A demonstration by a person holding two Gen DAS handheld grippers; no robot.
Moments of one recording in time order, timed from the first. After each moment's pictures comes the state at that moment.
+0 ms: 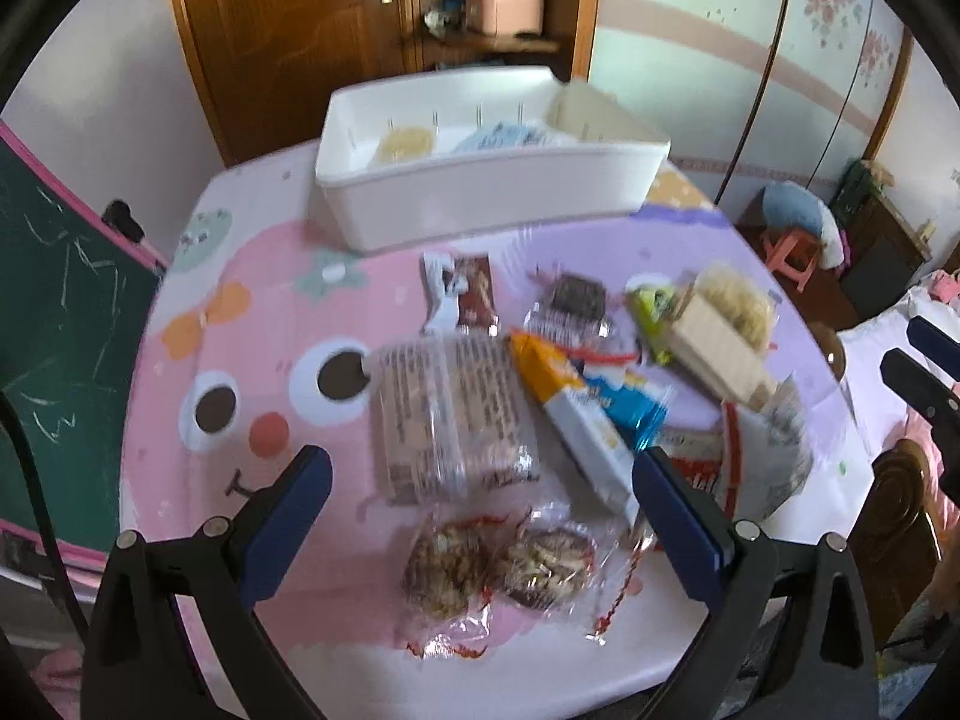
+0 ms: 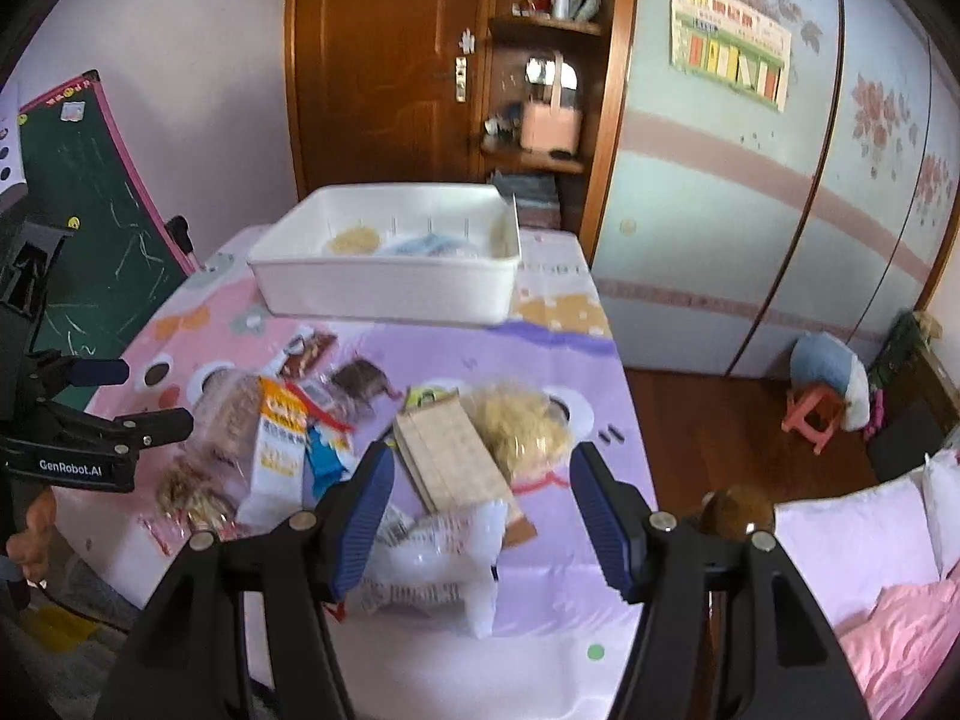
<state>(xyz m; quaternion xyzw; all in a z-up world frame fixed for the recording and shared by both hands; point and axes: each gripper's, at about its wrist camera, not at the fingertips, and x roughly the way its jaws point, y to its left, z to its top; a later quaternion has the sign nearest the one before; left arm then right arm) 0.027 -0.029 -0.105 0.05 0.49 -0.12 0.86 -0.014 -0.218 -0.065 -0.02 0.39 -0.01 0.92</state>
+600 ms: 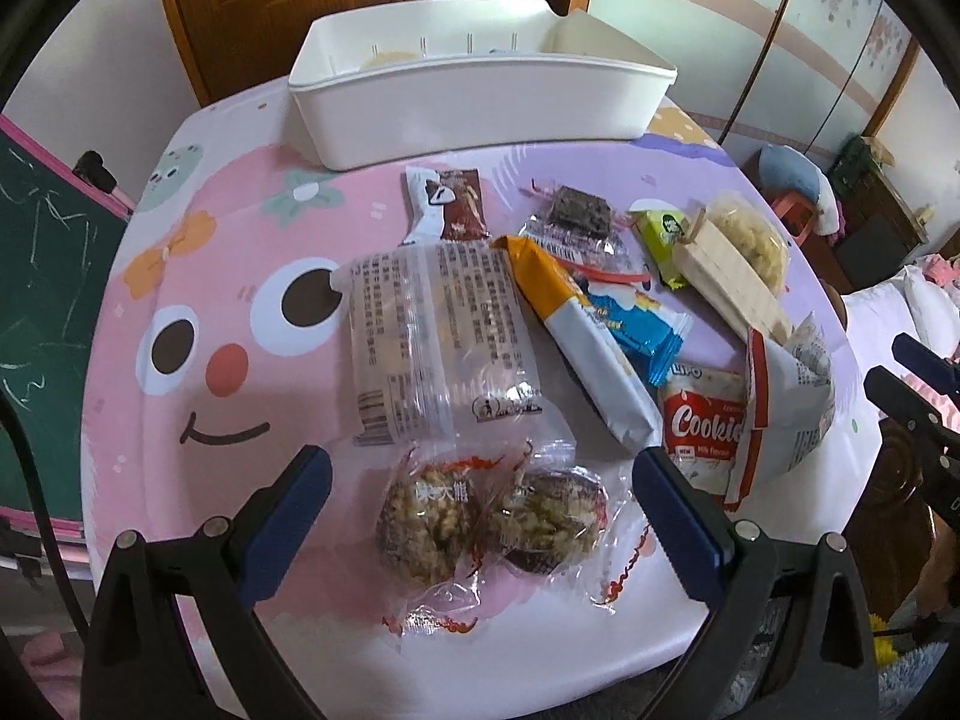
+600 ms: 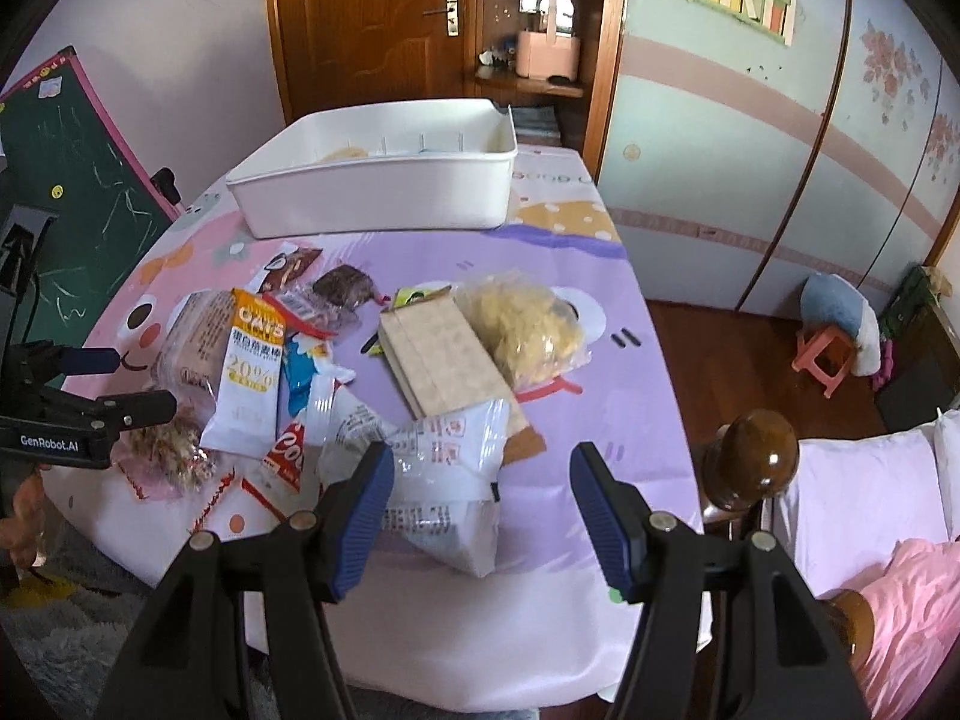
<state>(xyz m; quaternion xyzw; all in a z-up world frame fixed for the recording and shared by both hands) 0.028 -0.029 -0.145 0.05 0.54 -0.14 0.83 -0.017 -0.223 -0.108 0.00 0.45 -0.01 0.89</state>
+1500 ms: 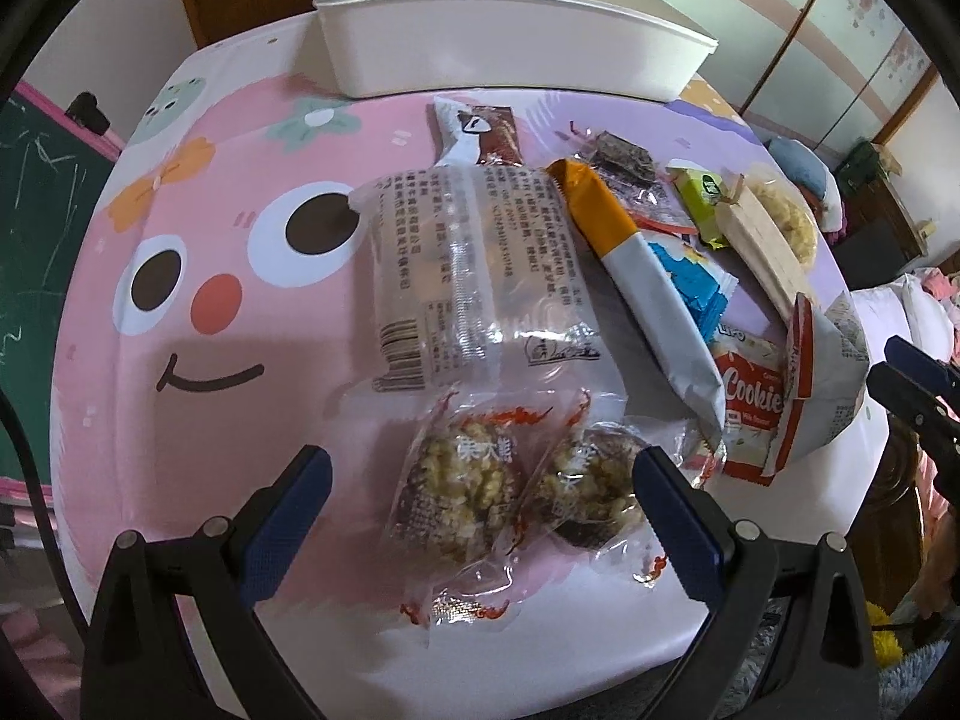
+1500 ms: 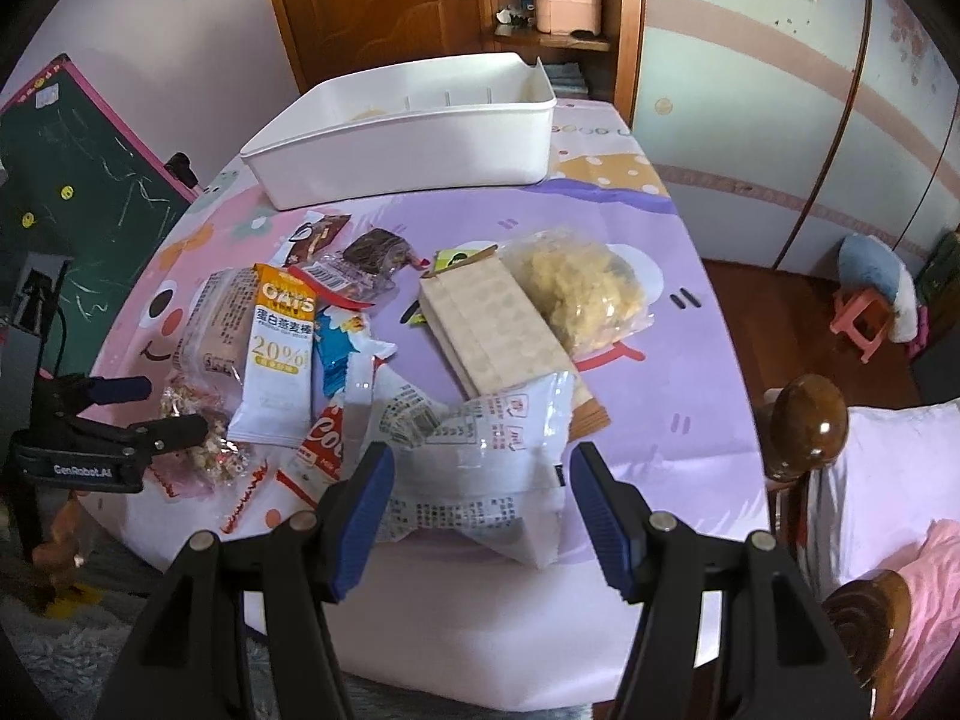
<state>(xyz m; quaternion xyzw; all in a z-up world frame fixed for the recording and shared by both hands) 0.033 -0.005 -0.176 0.02 0.58 -0.13 0.80 0.001 -0.215 -0.125 0.04 0.50 0.03 0.87</state>
